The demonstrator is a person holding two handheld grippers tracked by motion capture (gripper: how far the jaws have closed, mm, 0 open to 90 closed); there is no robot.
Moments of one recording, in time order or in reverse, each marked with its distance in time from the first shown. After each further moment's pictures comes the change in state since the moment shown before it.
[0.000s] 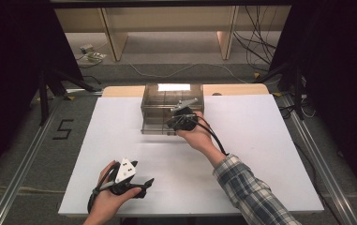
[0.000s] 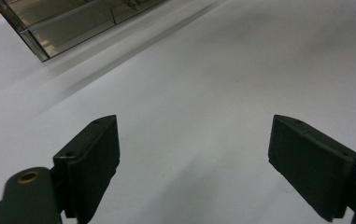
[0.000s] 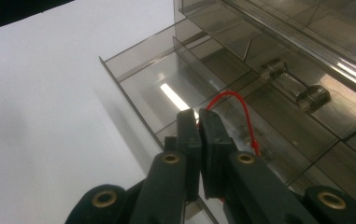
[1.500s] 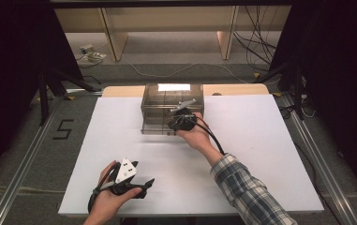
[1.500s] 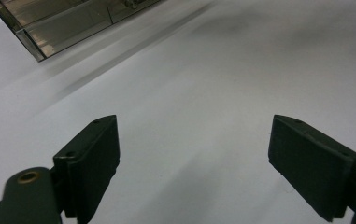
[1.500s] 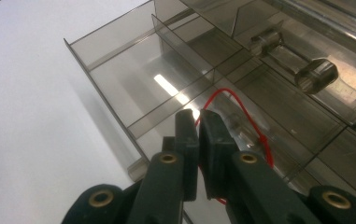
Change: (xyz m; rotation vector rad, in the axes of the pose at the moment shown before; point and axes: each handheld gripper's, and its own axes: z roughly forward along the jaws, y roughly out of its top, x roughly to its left) left arm -0.001 0.000 0.001 0.001 -0.007 0.000; right arm -0.008 -0.007 0.017 0.039 -0.027 0.027
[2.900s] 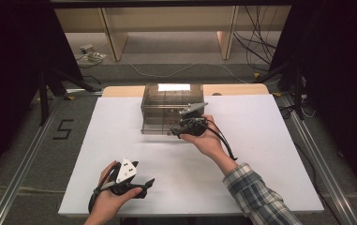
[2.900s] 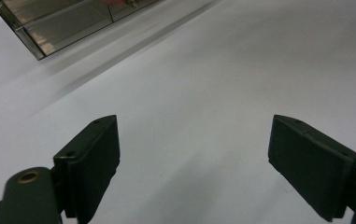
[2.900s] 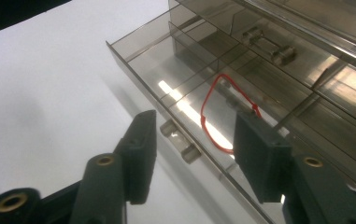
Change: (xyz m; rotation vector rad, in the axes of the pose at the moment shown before) left arm 0.000 -0.001 0.001 0.003 0.003 -0.004; right arm 0.011 -0.012 -0.049 -0.038 0.006 0.023
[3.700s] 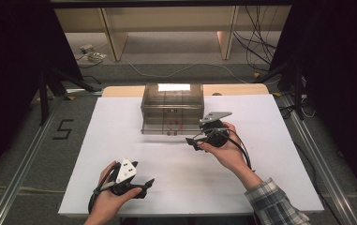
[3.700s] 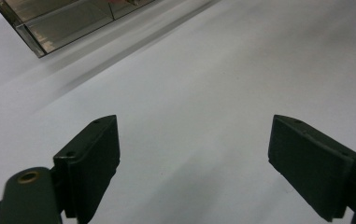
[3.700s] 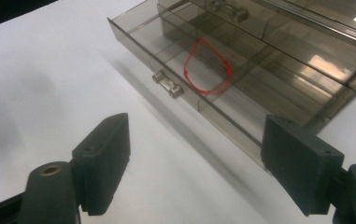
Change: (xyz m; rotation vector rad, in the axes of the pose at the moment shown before) left arm 0.000 -0.001 0.000 0.005 0.003 -0.003; right arm -0.002 -0.041 -0.061 -0.027 -0.045 0.020
